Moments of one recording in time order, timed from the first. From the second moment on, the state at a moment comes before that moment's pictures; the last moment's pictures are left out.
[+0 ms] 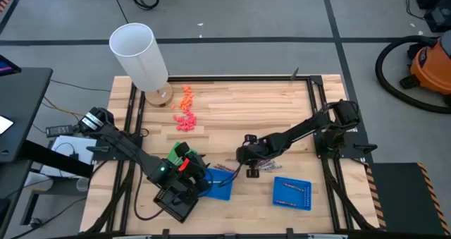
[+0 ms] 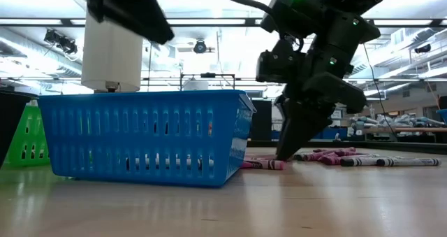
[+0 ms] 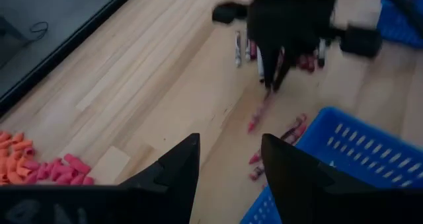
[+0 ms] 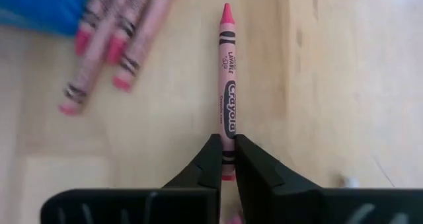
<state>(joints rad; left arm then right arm) -0.60 1.64 1.17 -0.66 -0.91 -0.85 0.20 1.83 0.97 -0.26 0.14 0.17</state>
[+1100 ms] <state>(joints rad) -0.48 1.64 1.13 -0.59 -0.95 -0.67 0.40 1.34 0.97 -0.81 -0.35 0.37</state>
